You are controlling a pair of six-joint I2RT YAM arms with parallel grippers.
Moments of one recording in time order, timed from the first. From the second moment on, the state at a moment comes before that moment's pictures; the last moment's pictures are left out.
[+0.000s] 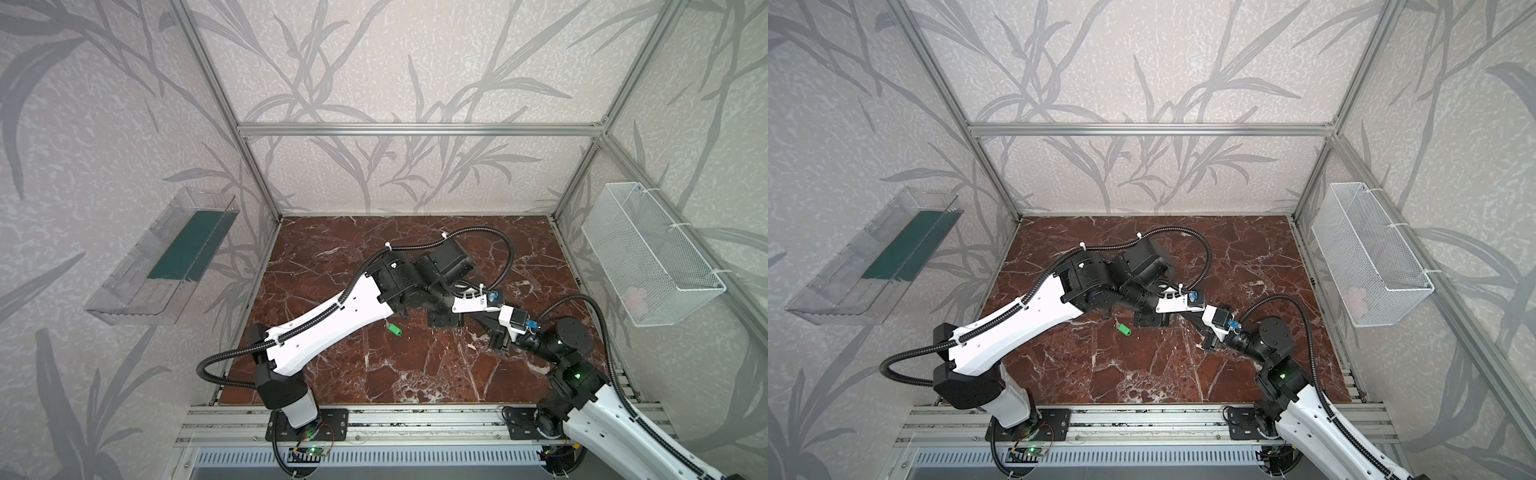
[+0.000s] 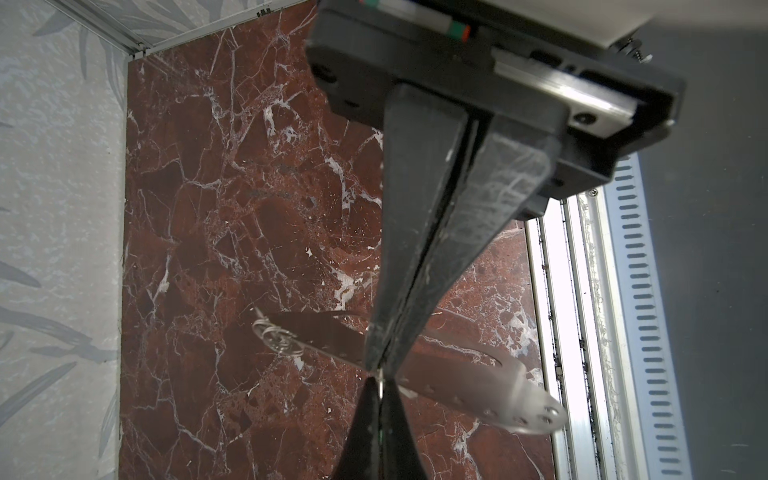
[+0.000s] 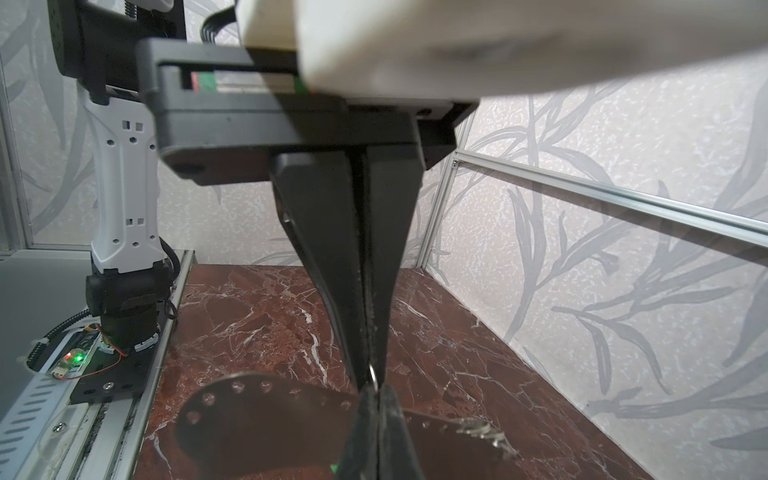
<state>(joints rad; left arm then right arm) -1.09 1.66 1.94 -1.22 0.11 0.59 0.58 0.54 0.35 0.32 -0.57 -0.17</state>
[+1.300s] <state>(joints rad) -0.93 1.30 1.24 -0.43 0.41 0.36 0.58 0.61 0.30 0.51 -0.57 -0.04</state>
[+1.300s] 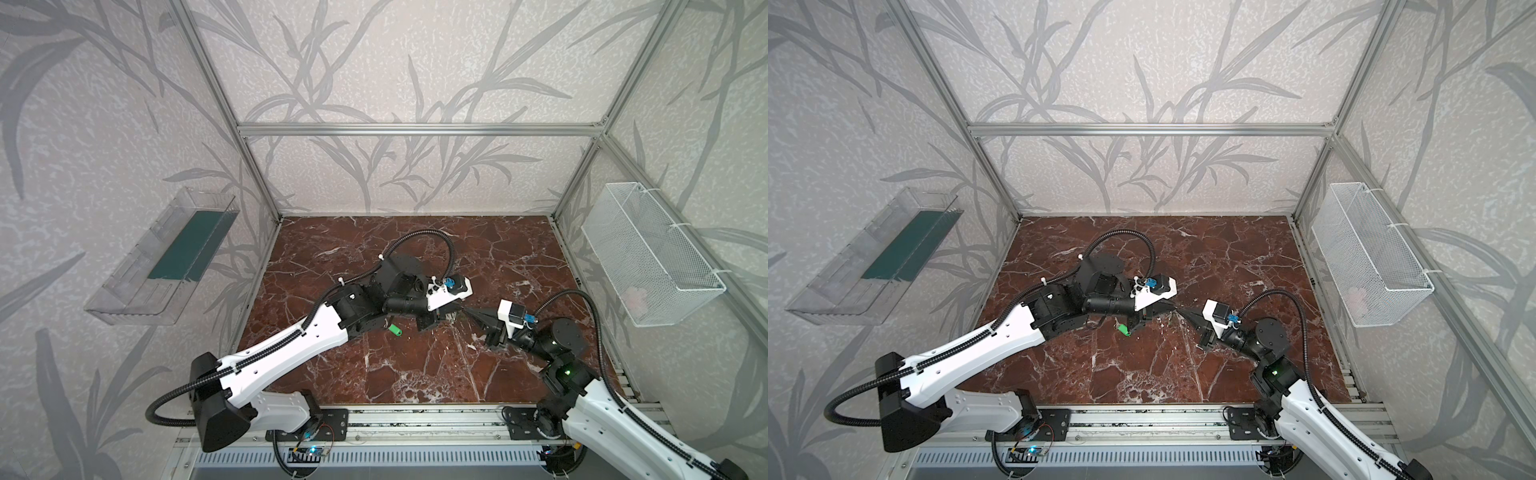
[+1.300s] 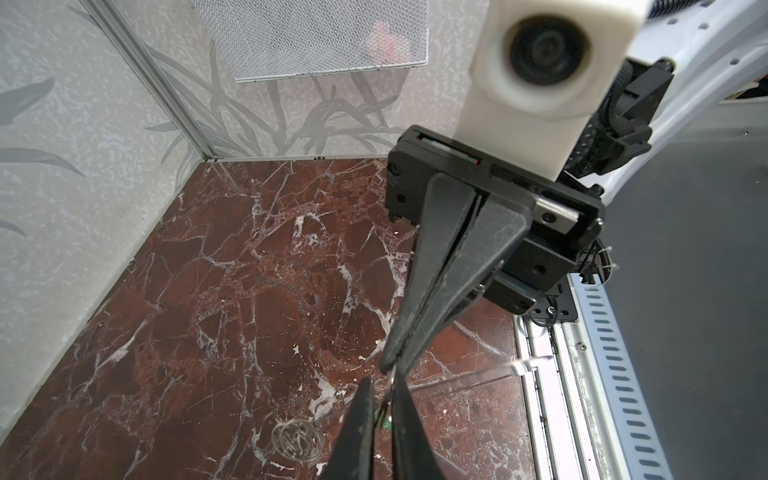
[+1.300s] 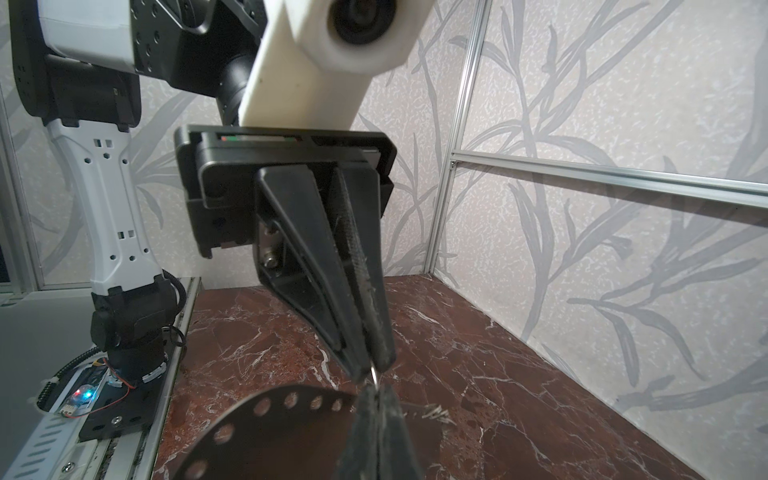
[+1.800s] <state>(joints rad) -0.94 1.46 1.55 -0.74 0.39 0.46 0.58 0.52 0.31 0.37 -0.50 -0.11</state>
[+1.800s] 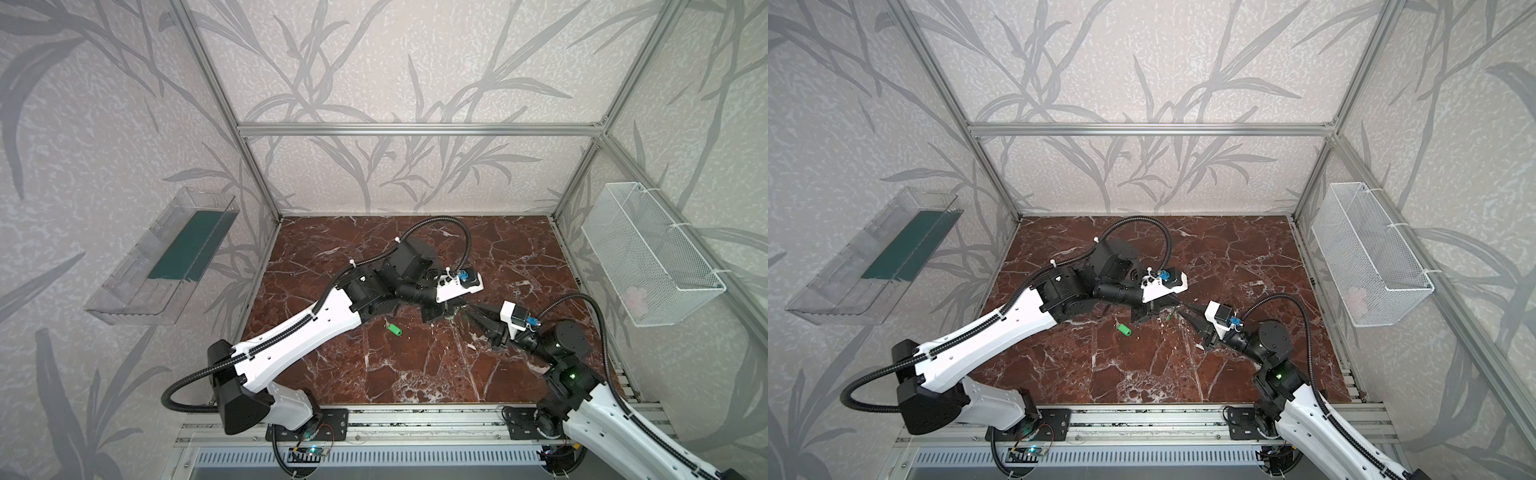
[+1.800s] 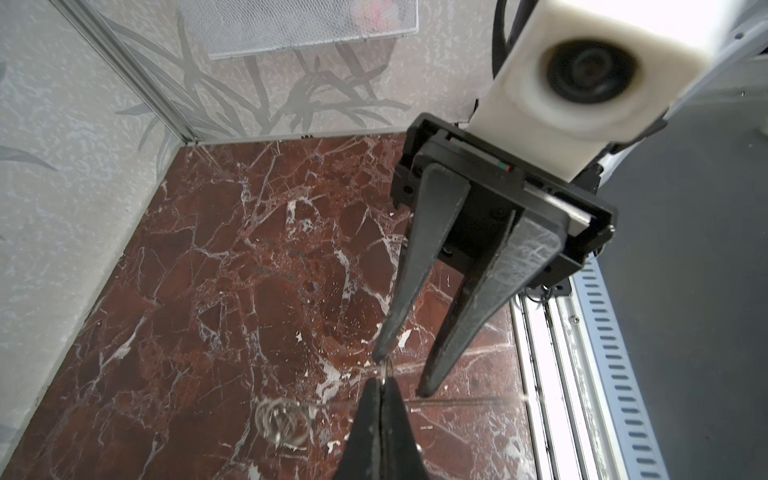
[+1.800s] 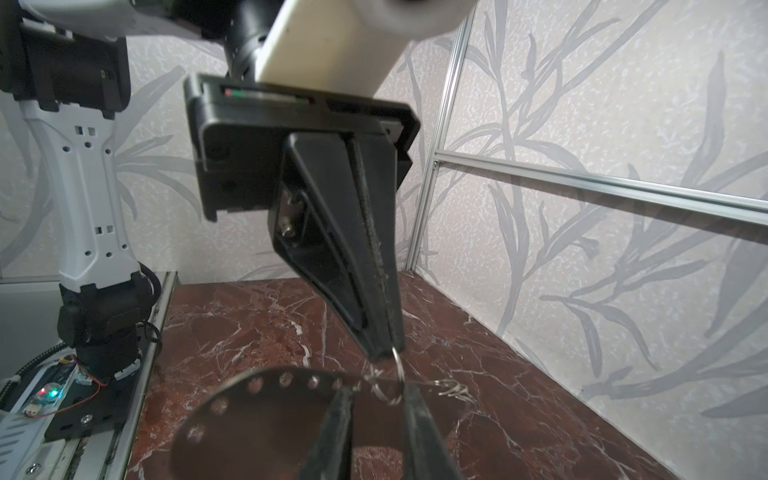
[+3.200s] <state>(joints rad) -1.13 1.66 1.95 -1.21 0.00 0.61 0.58 0.52 0.36 0.26 -0.51 -0.11</state>
